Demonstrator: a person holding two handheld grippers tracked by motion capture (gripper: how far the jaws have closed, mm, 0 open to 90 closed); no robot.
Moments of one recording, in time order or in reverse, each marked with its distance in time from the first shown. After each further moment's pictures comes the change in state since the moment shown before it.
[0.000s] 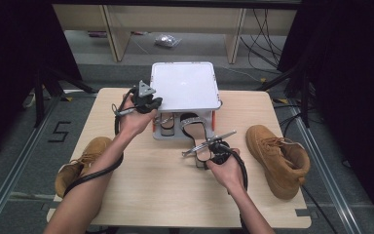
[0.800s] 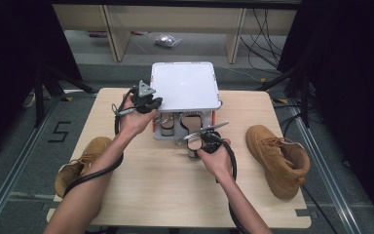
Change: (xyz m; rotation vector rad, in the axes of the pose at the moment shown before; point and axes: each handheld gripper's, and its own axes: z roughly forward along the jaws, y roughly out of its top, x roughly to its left) left arm 0.000 0.000 0.000 -0.005 -0.006 -0.004; right arm 0.015 0.034 0.011 -0.051 0.050 0.046
